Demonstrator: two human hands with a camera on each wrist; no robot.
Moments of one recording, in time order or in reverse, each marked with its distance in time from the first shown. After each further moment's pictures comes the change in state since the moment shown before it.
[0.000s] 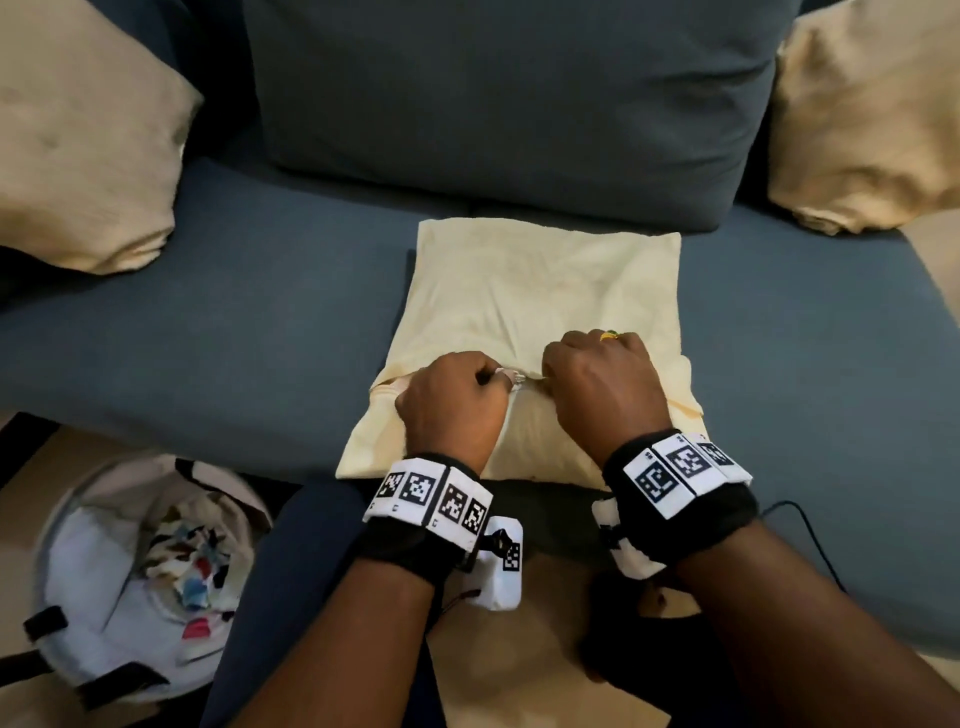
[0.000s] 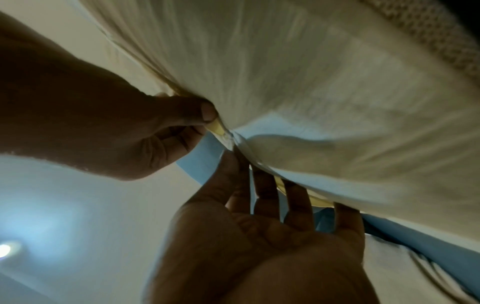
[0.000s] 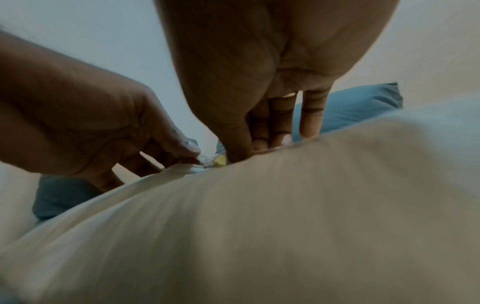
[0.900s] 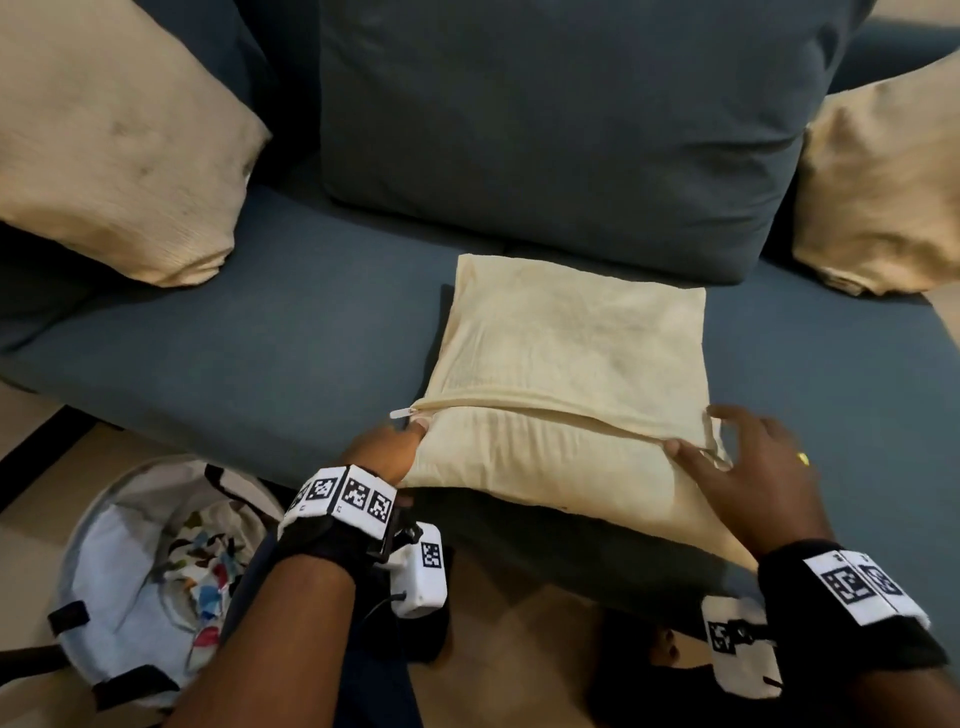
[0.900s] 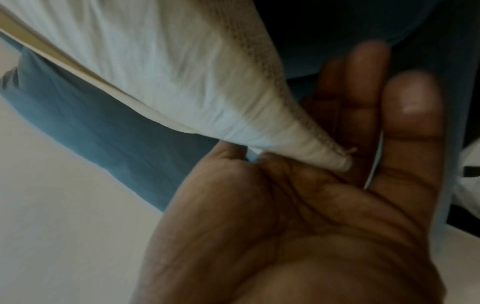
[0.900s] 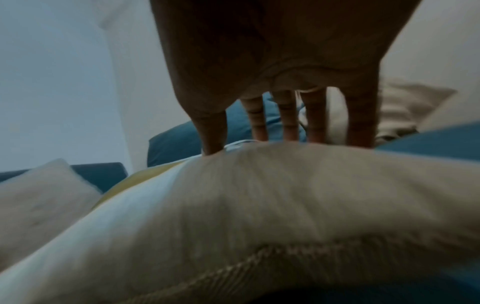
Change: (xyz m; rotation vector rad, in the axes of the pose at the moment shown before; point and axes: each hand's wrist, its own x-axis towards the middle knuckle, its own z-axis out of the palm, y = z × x) left_hand 0.024 -0.096 -0.055 0.048 -0.418 -0.529; right_hand -0.064 0.078 -0.003 0.465 -0.085 0.581
